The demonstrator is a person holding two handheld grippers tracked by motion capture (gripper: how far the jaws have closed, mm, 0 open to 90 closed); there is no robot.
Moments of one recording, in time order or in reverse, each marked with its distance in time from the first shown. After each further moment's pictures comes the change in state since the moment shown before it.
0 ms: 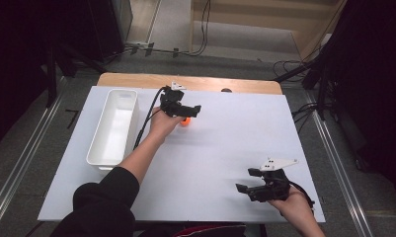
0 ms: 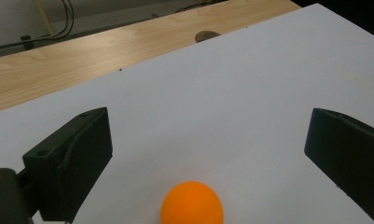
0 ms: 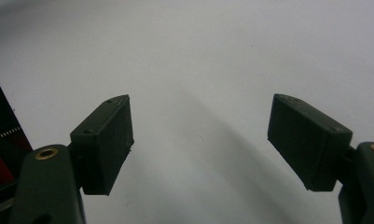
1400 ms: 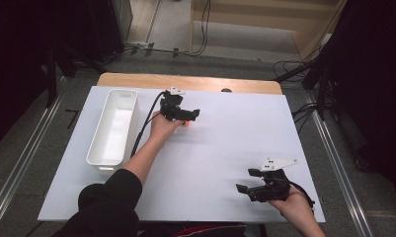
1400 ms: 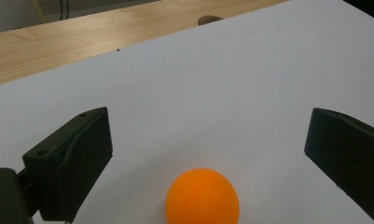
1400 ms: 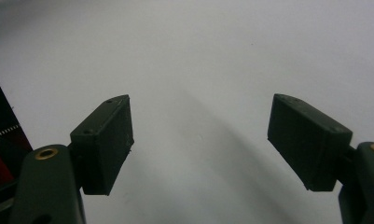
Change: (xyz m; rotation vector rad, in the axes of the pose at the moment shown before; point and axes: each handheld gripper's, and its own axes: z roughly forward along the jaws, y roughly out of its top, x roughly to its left) left arm 0.008 -0.019 0.013 0.014 -0.011 -0.008; right arm 0.000 0.000 0.000 0.006 -0.001 -0.004
